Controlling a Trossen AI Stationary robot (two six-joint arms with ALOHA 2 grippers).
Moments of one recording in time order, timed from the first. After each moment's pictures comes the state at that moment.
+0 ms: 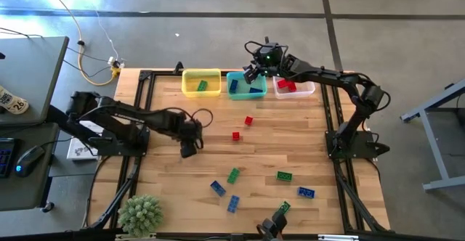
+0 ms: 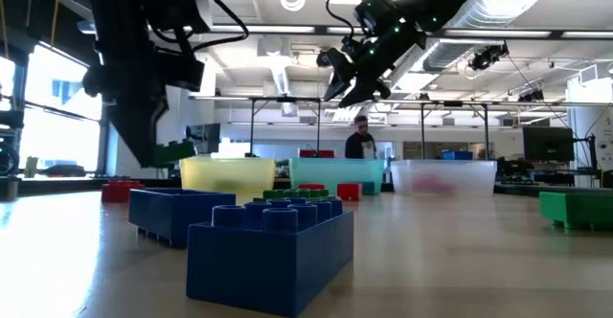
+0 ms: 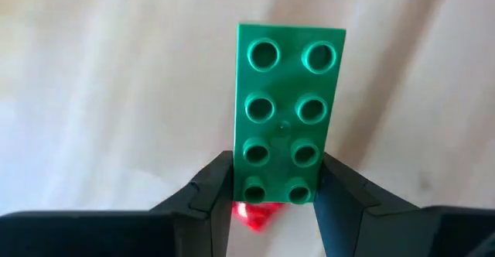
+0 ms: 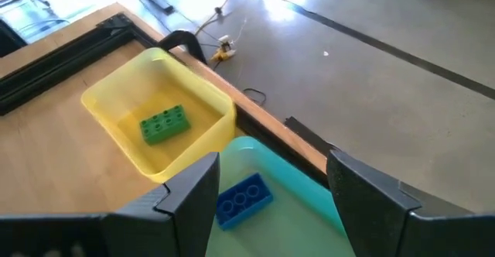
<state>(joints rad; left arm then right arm) 0.09 1.38 0.76 -0.73 -0.16 -0.36 -0.58 1.70 1.28 -0.12 0.04 0.18</state>
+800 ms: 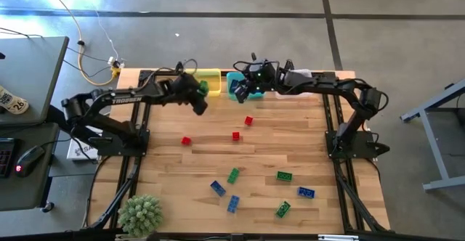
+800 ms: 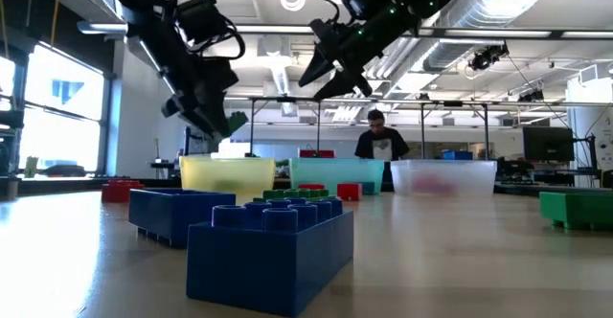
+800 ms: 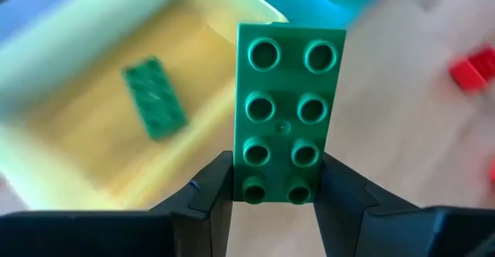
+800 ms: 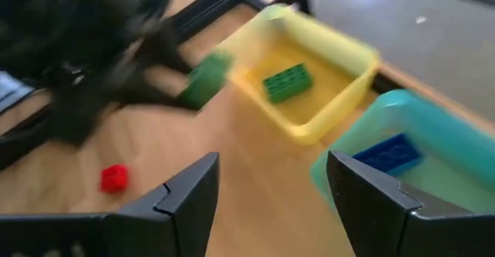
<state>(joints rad) 0.64 1.33 0.76 -0.32 -0.13 -0.23 -0.39 1.70 1.28 -0.15 -0.06 0.35</state>
